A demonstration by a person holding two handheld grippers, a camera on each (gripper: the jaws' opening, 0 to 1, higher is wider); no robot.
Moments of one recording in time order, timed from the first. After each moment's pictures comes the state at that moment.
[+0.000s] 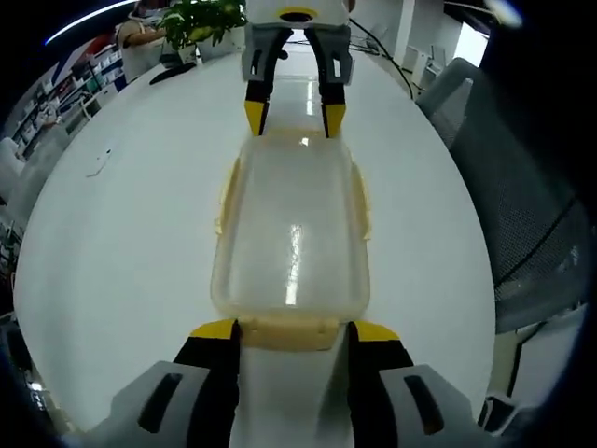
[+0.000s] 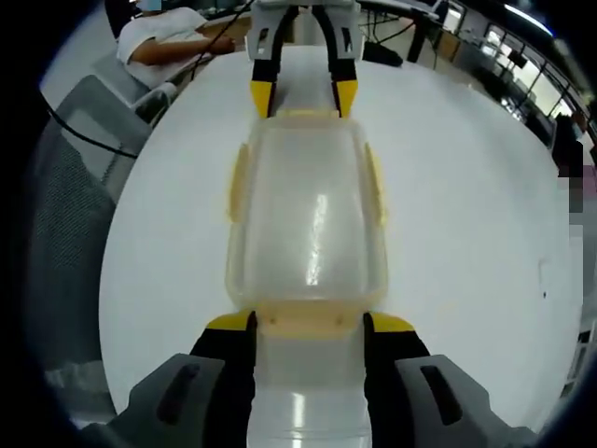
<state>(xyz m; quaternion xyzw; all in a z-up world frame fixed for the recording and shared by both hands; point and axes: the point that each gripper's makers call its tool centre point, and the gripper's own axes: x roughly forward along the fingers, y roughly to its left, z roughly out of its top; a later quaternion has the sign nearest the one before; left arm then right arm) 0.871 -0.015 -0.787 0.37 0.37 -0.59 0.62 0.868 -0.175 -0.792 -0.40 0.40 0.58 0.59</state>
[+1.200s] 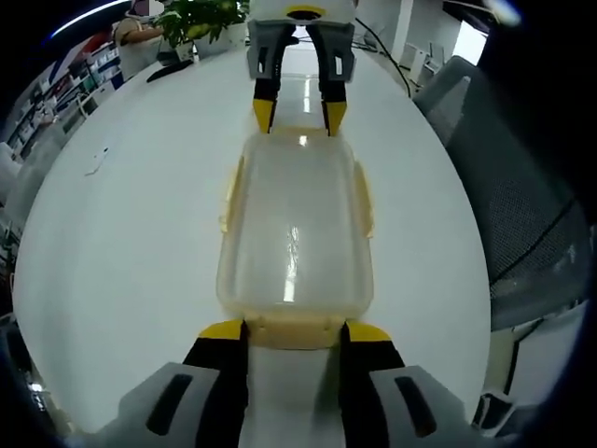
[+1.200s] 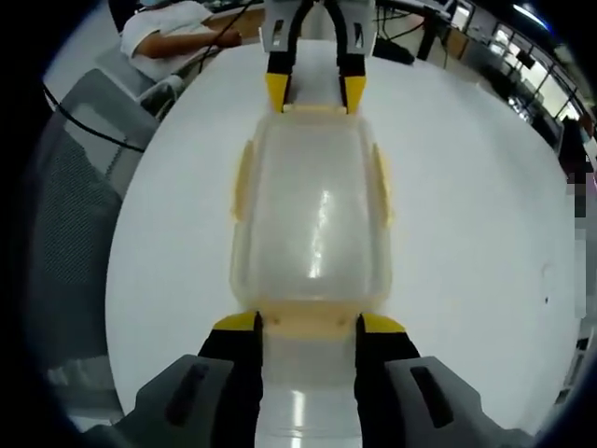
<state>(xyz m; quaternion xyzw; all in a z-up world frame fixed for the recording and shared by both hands) 0.864 -0.010 -0.782 0.37 0.38 -0.59 0.61 0.855 -0.174 -0.789 -0.41 0.40 0.59 0.57</state>
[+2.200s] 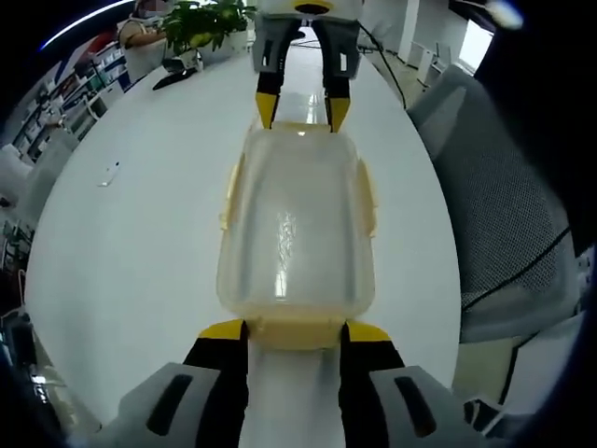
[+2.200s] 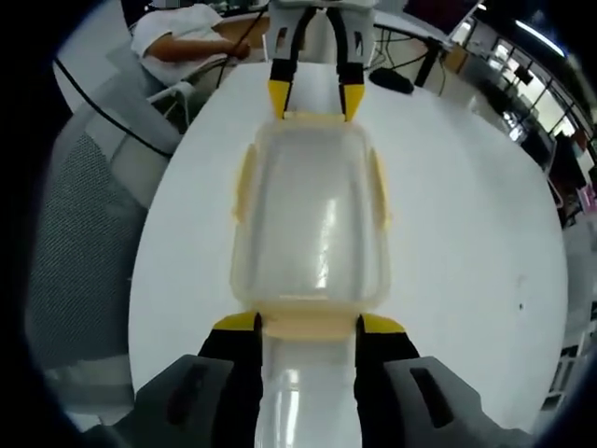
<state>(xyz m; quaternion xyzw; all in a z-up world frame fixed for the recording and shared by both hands) 0.842 -0.014 -0.738 0.38 0.38 -0.57 0.62 0.837 -0.177 -0.739 -0.42 0.37 0.59 0.58</state>
